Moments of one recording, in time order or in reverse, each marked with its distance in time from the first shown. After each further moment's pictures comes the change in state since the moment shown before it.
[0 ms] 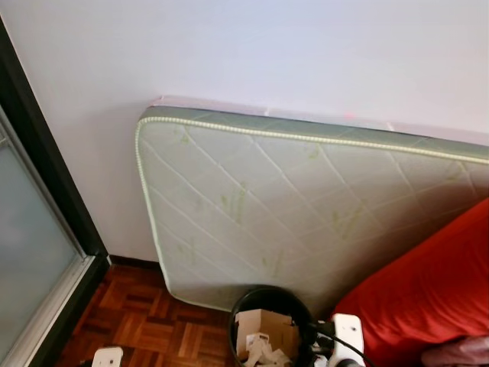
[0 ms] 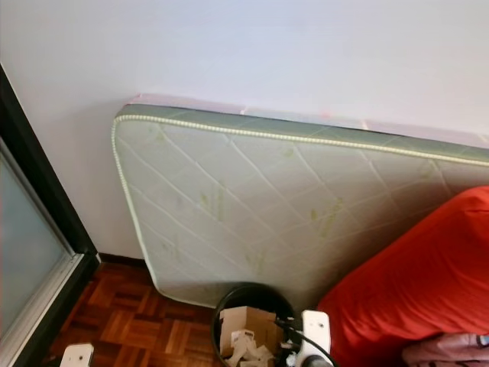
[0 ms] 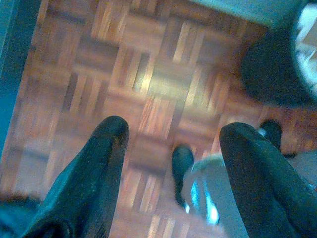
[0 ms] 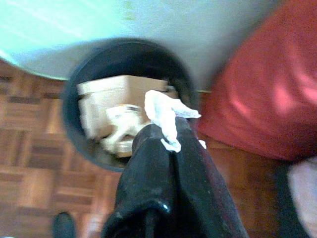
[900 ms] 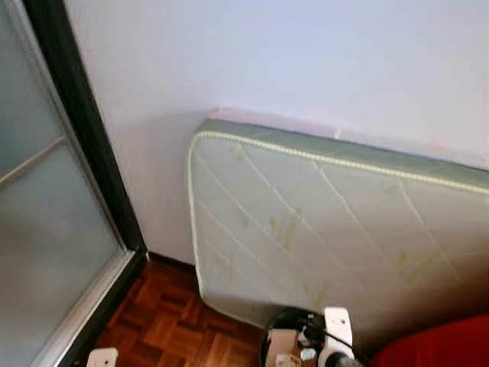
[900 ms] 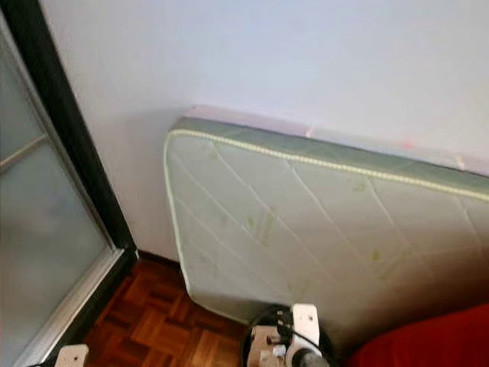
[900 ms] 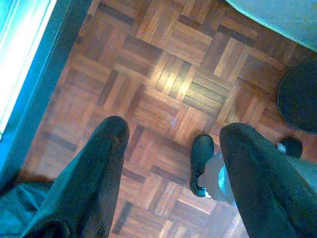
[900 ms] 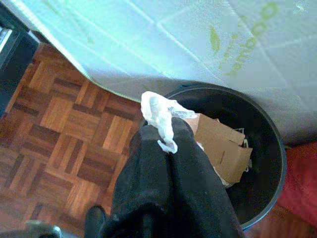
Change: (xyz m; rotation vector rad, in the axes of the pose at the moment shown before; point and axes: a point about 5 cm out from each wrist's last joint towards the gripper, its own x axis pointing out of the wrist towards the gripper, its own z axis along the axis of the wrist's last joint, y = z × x) left arm 0.000 0.004 0.002 0.007 -0.007 0.009; right arm 0.002 0.010 0.011 -0.034 -0.050 0.114
